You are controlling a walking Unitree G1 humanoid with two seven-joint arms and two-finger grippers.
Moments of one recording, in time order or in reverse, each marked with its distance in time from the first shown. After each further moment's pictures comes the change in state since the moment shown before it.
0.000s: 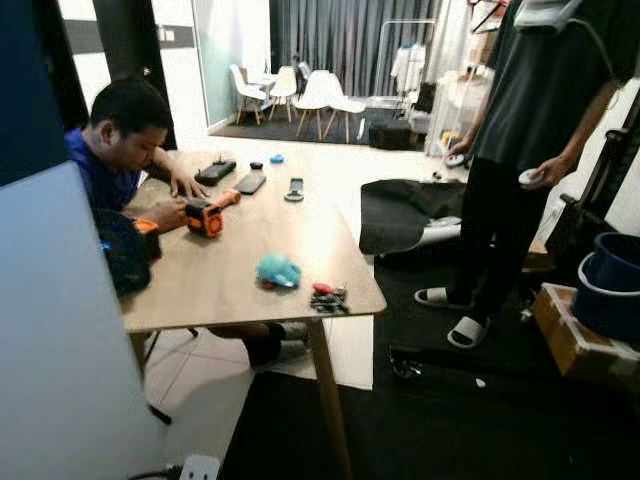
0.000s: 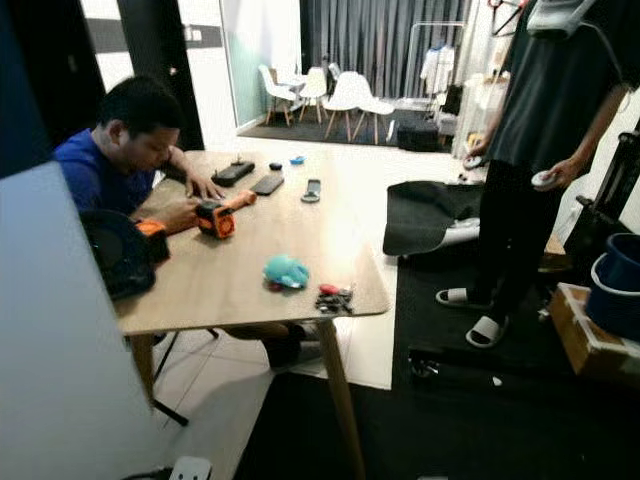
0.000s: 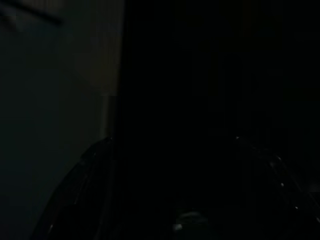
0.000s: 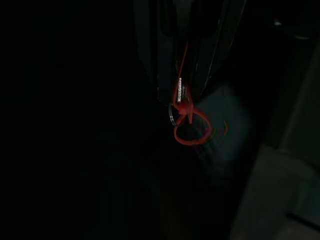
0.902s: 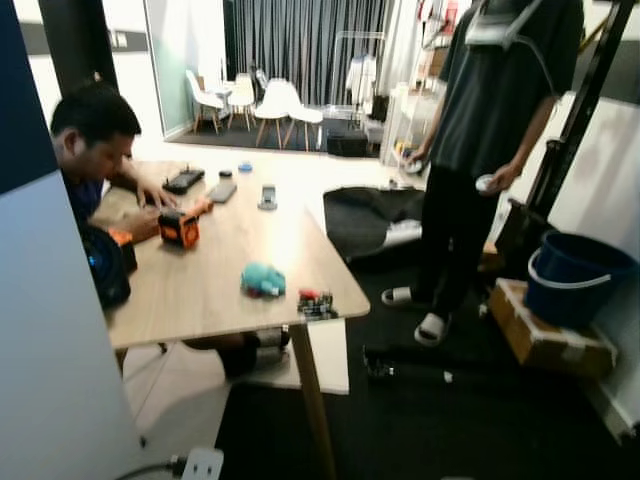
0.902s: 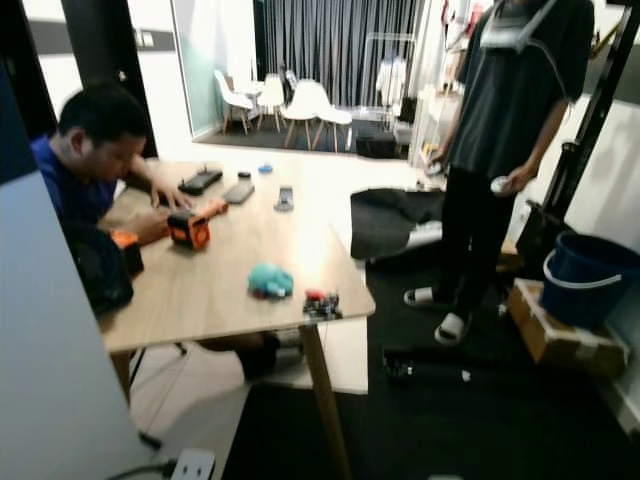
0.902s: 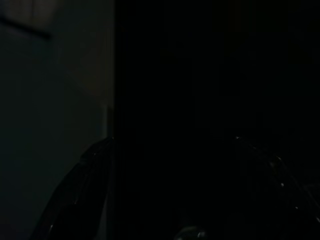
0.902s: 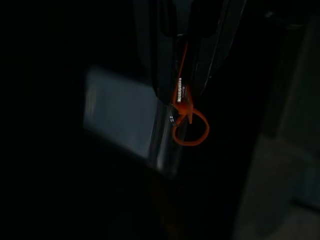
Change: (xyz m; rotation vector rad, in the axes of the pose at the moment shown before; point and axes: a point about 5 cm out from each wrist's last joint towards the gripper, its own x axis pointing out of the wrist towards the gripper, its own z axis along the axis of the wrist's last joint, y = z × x) left arm -0.003 0.004 -0.008 -0.051 0.004 0.012; right arm 0.002 0.008 0.001 0.010 -0.013 0.028
